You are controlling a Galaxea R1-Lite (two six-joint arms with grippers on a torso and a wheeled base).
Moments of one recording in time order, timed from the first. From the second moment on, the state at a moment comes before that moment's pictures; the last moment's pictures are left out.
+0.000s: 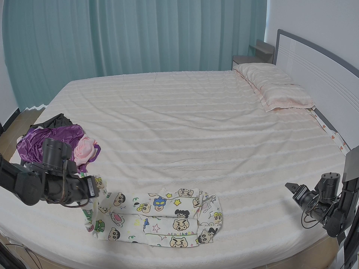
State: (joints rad) left arm -0.25 1.71 -0.61 -0.25 -0.02 -0.47; right arm 0.06 2.11 -0.02 -1.55 -0.10 0.80
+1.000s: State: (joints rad) left arm -0.81 2.12 -0.96 -0.35 0.17 -0.80; right arm 0.06 2.11 -0.02 -1.55 -0.10 0.80
